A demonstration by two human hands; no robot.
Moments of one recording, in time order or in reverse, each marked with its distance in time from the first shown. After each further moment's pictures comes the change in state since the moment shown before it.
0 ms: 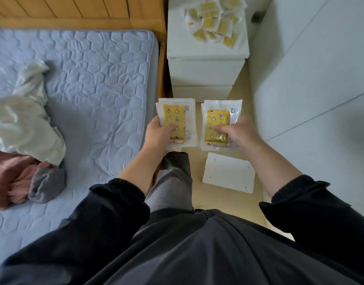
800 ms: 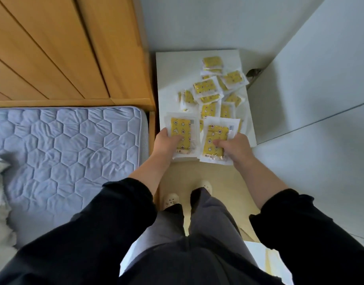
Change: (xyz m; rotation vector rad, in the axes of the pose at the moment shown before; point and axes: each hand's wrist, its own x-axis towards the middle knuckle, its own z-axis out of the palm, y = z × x) left_hand 0.411 0.222 0.082 0.127 -0.124 -0.152; right_hand 0.358 -0.255 0.010 0.087 0.144 0.132
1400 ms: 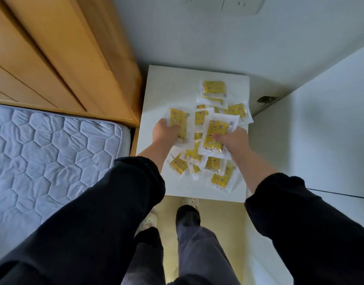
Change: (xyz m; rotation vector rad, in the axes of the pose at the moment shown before) left_hand 0.190 0.089 0.100 0.202 0.233 -0.078; right_hand 0.245 -0.078 -0.029 -0.186 -0.069 -0.036
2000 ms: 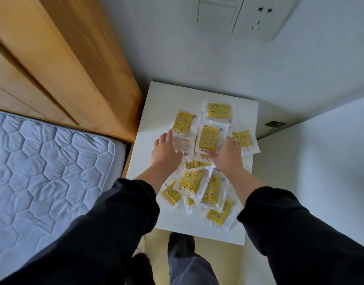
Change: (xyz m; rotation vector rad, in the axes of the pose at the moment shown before) left_hand 0.046 -0.003 0.027 0.567 -0.010 0.244; right_hand 0.085 -0.002 0.027 -0.605 -0.033 -0.242
